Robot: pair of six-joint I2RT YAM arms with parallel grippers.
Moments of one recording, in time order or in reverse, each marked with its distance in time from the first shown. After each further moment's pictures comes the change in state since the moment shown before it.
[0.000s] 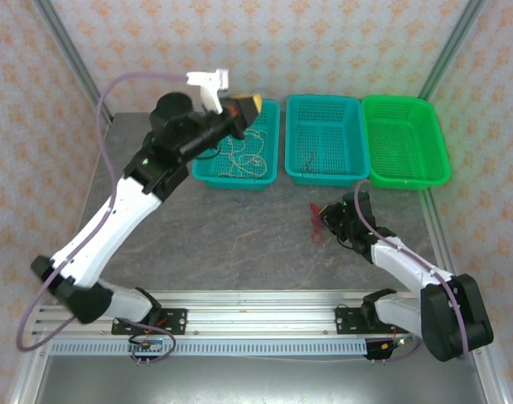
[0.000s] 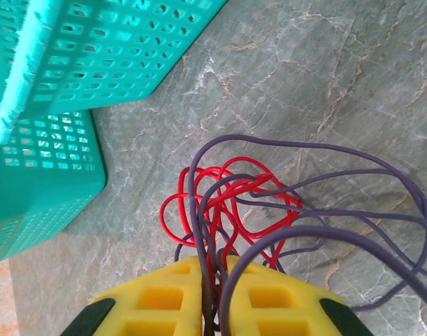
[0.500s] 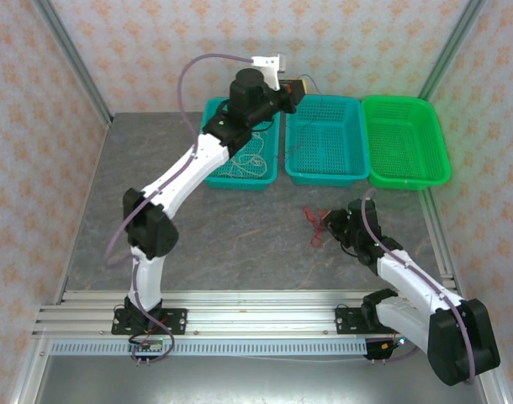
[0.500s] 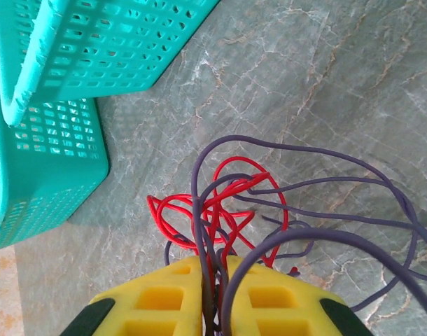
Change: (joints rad) left arm -0.007 0.572 0.394 0.099 -0.008 -0.040; right arm 0.000 -0.134 -0.069 -0.049 0.003 -0.004
